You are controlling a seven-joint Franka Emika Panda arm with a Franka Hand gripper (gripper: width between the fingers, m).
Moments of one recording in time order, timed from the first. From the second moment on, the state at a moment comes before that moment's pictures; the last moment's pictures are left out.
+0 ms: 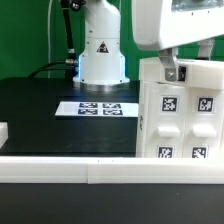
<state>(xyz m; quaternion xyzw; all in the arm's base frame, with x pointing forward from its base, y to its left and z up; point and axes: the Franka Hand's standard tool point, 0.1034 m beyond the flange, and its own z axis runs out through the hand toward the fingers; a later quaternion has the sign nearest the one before) 0.617 0.086 0.145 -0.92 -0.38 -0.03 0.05</state>
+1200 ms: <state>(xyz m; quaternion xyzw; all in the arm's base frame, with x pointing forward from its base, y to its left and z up) 0.621 0.084 0.146 -1.00 0.00 -0.04 0.05</state>
